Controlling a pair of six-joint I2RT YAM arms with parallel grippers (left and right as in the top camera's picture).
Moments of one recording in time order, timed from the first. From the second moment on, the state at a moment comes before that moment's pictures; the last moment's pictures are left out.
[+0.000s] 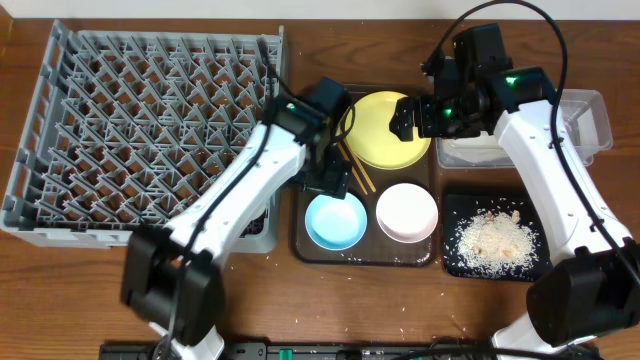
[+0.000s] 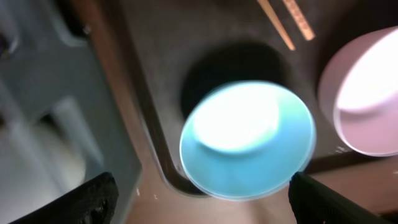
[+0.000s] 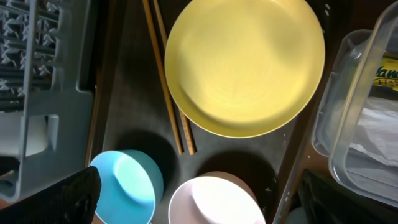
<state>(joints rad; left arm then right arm) -0.55 1.81 1.56 -1.23 0.07 -0.31 0.22 1.76 1.62 -1.04 -0.30 0.15</state>
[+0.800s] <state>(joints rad) -0.55 2.11 1.55 -1.15 0.15 -0.10 -0.03 1.60 1.70 -1.01 -0.28 0.21</state>
